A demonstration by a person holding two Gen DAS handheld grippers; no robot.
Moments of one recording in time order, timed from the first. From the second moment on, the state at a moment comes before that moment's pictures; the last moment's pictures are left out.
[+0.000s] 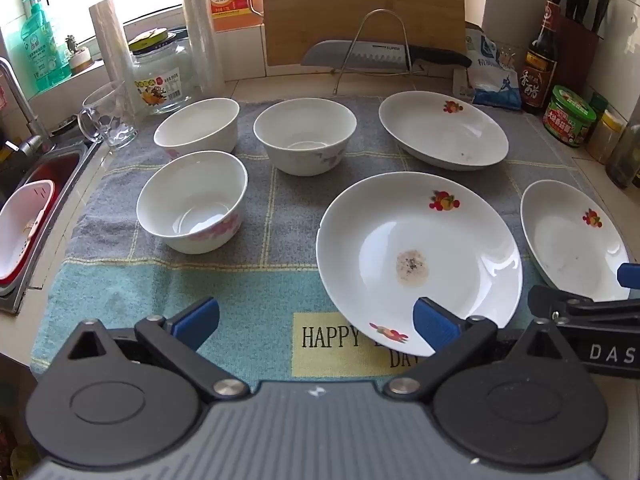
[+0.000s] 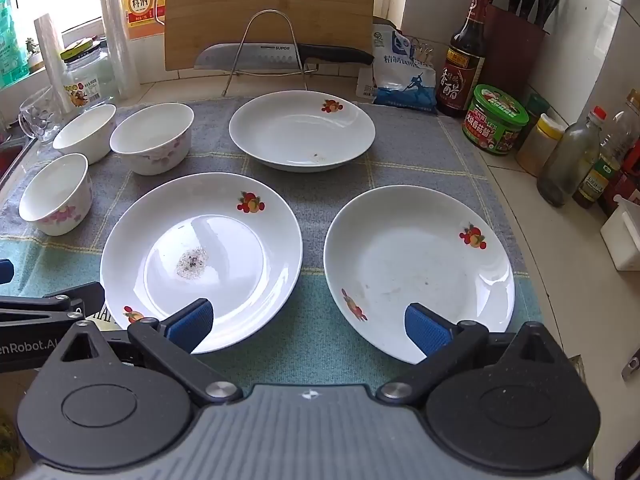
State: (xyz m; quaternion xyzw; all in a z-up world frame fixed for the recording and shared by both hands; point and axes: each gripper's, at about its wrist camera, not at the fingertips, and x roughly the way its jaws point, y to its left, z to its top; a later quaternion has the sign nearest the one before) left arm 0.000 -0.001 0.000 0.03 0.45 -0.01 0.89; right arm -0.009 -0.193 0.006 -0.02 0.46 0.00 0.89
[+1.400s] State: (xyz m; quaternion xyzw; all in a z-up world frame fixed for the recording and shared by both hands) left arm -0.001 0.000 0.004 0.03 0.44 -0.02 0.90; right arm -0.008 -0.193 0.009 -0.02 0.46 0.00 0.89
